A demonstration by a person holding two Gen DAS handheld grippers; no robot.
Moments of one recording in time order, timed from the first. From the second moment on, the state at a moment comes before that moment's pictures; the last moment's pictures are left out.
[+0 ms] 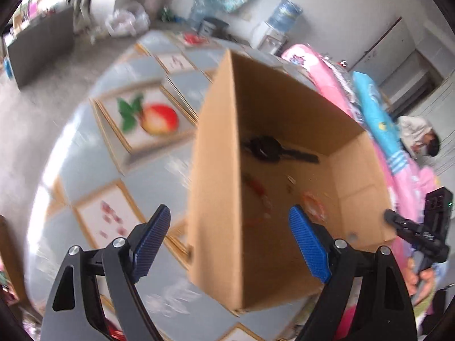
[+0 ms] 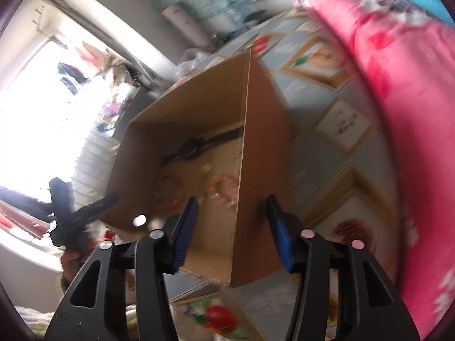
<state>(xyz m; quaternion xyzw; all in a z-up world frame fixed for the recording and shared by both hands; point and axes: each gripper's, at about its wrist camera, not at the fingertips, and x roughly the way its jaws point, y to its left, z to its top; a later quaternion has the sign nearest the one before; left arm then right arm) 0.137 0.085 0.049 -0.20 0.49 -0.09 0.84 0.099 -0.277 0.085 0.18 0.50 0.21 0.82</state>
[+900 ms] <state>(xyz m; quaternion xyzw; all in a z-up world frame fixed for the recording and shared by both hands) 0.034 0.050 0.057 -0.17 0.45 -0.10 0.87 0.009 -0.278 0.097 0.17 0.48 0.14 0.85</state>
